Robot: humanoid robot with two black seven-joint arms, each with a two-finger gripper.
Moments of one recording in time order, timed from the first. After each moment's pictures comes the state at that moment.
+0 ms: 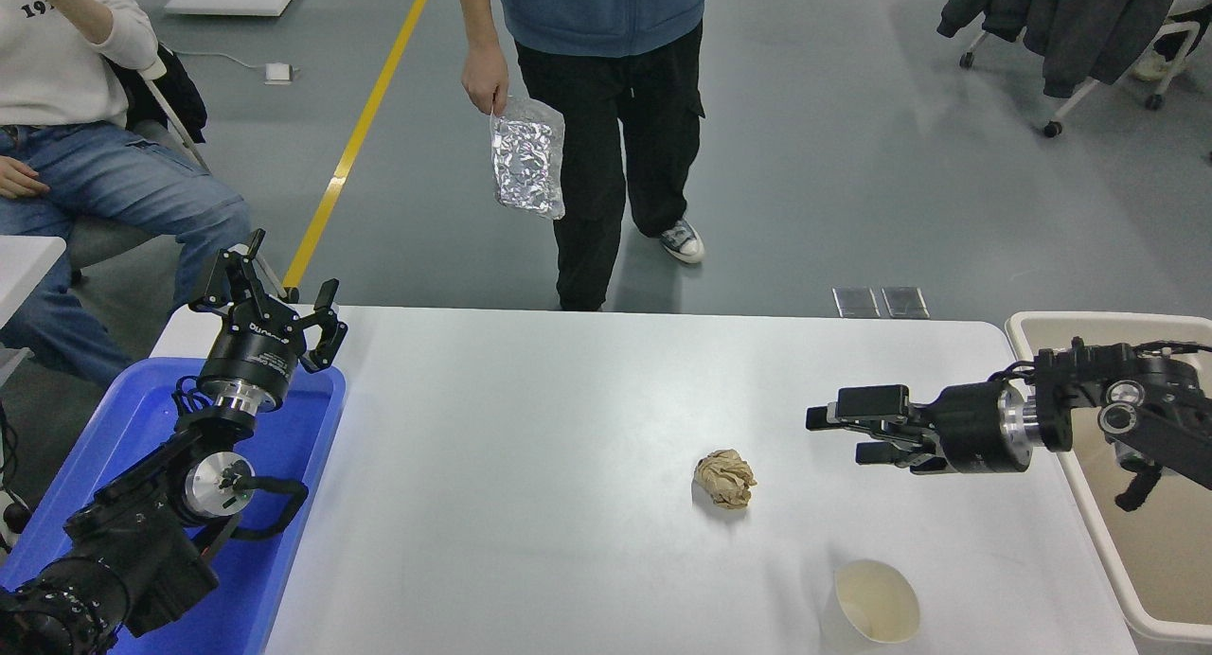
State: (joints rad) left arm -0.59 0.30 -0.87 -0.46 0.19 -0.49 -0.65; right arm 0.80 -0.79 0.27 1.16 -1.14 0.55 0.25
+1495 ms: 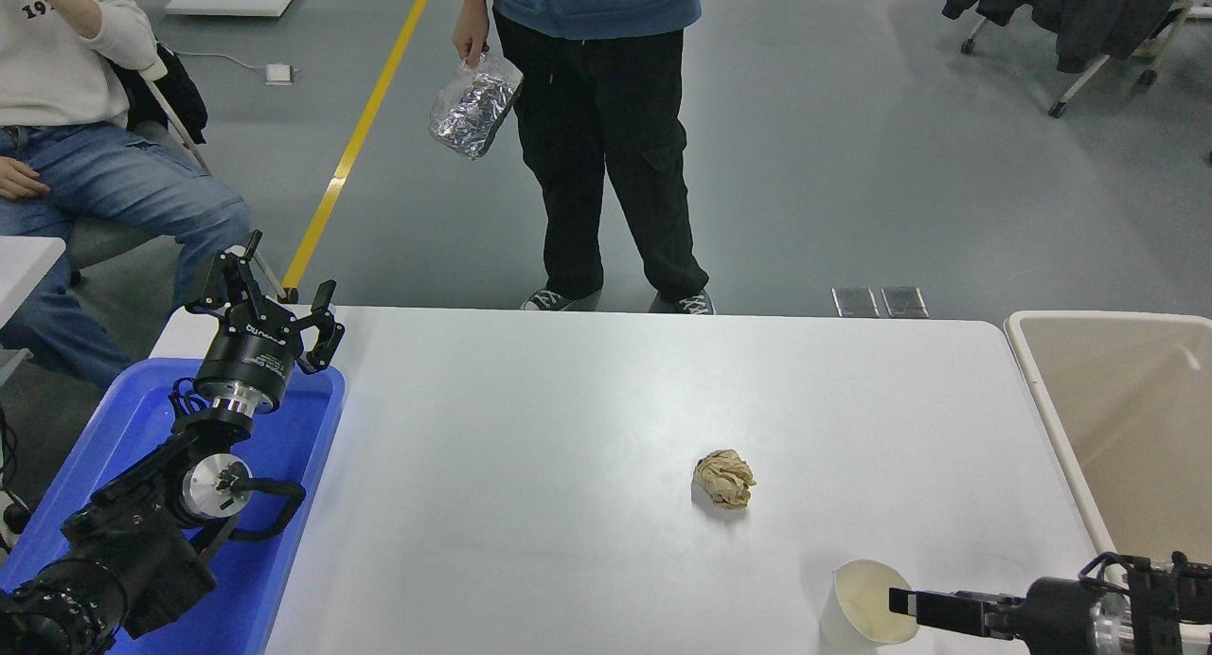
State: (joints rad) left arm -0.58 0.31 -0.87 -0.46 0.19 -0.49 -0.65; right arm 0.42 -0.95 0.22 1.40 -1.39 0.06 0.30
